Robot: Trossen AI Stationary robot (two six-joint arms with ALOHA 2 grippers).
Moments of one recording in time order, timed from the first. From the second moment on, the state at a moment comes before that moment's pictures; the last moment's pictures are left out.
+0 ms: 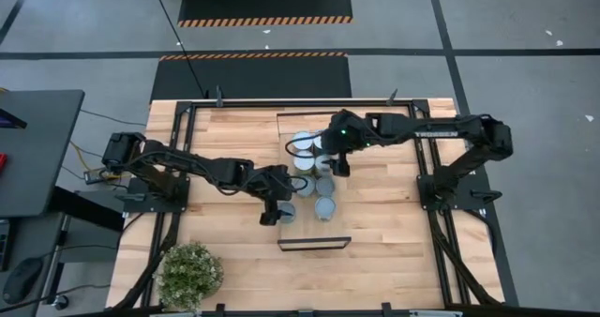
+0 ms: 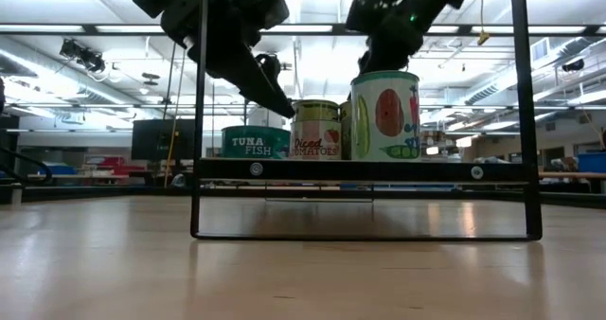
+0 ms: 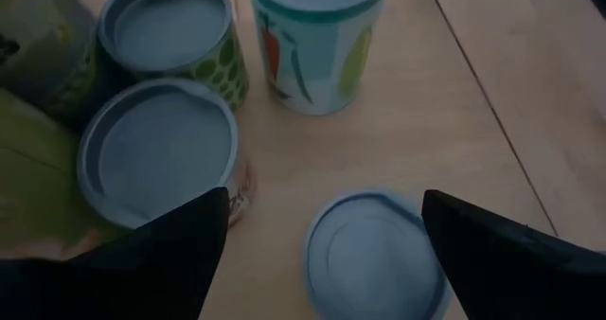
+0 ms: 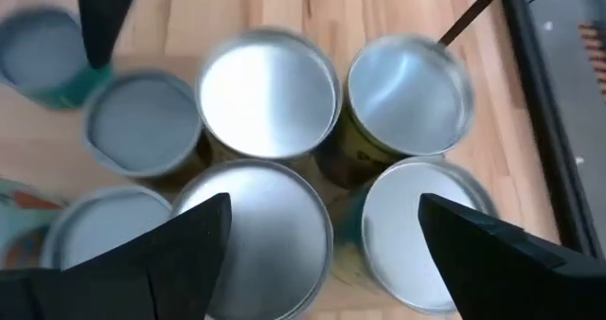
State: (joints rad) left arm -0.10 1.57 0.98 -0.18 0.04 0.06; right arm -0.21 1.48 1.17 -0.54 -0.01 -0.23
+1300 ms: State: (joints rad) left arm -0.07 1.55 0.98 -0.22 0.01 0.08; right arm -0.32 1.53 1.20 -0.54 -0.07 -0.34
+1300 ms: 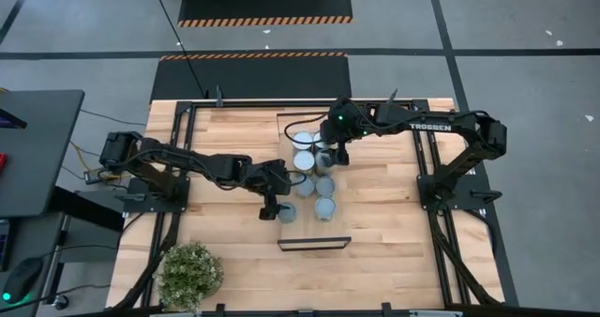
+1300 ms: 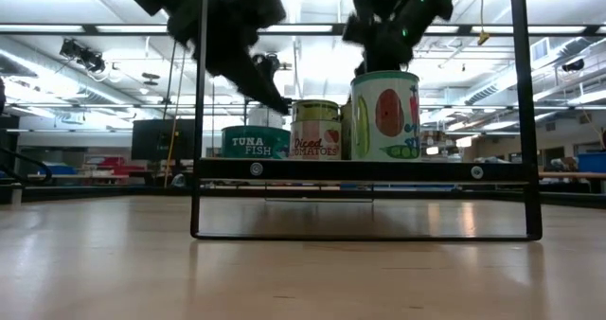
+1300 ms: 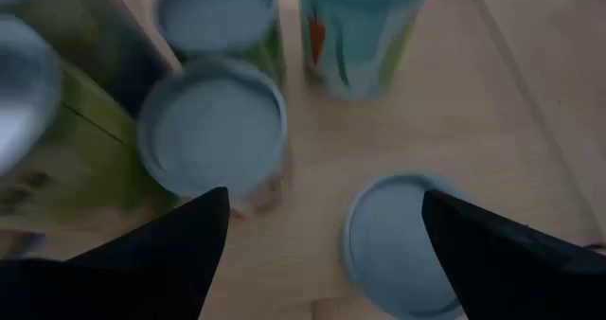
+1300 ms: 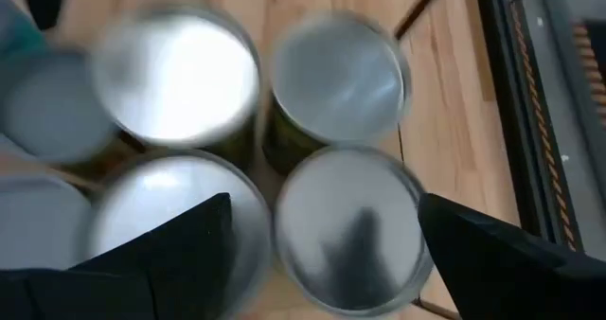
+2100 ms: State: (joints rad) left arm 0.02 1.48 0.98 -0.25 -0.16 0.04; right arm -0.21 1.74 1.37 -0.48 -0.02 -0.34
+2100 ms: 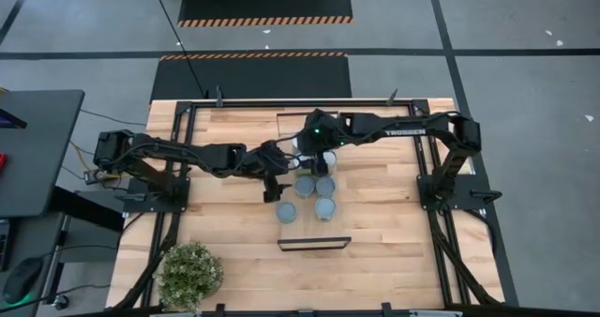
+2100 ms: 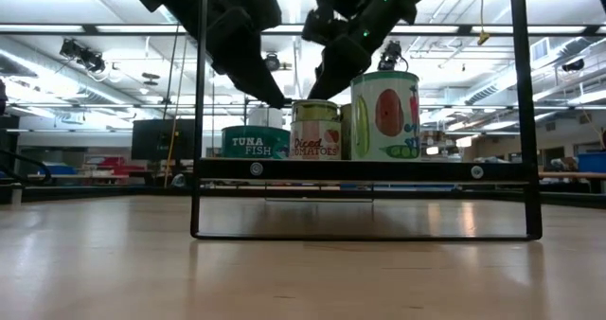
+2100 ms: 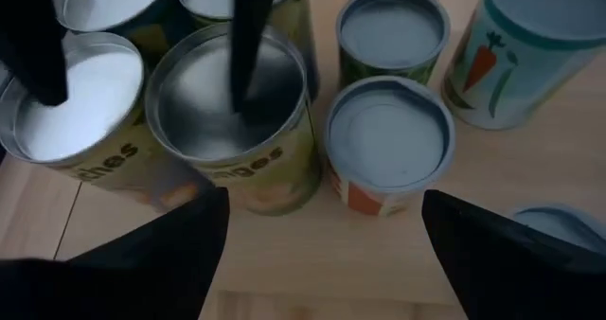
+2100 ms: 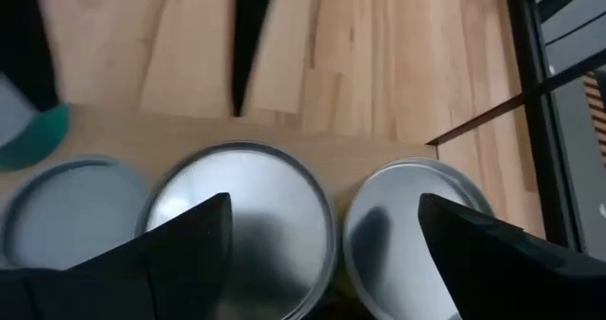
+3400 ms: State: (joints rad) left arm -0.08 1.51 1.03 -0.26 -0.13 0.13; right arm 0.08 1.44 1.22 -0.66 0.26 -0.14
